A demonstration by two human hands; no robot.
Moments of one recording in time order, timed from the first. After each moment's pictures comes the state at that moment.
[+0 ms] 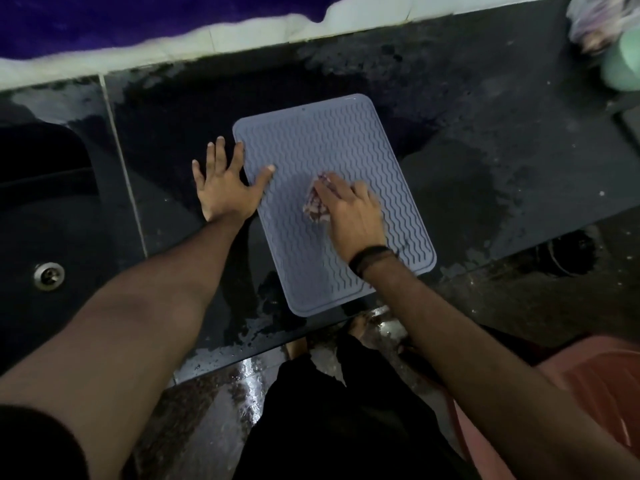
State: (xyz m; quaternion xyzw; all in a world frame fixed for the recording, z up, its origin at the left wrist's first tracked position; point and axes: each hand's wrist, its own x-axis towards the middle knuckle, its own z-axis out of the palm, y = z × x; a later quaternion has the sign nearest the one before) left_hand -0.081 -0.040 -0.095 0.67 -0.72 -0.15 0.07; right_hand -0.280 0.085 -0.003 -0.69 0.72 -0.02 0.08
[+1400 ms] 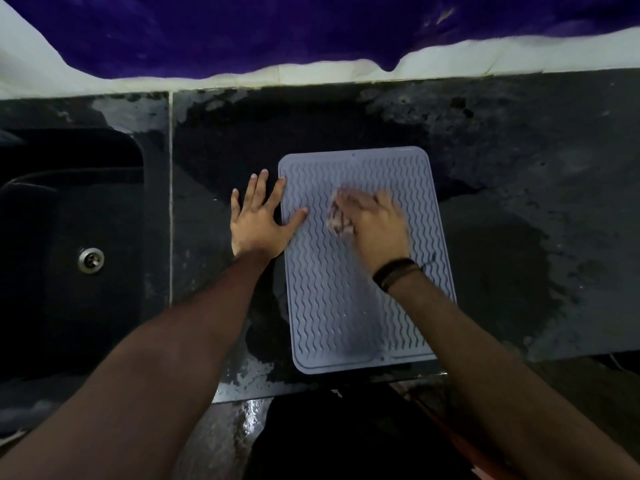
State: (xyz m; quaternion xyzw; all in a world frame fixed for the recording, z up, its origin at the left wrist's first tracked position) left_hand -0.083 -0.042 -0.106 0.69 -0.71 -0.13 0.09; right_hand -0.301 -0.008 -0.013 -0.76 0.64 -0.06 0.07
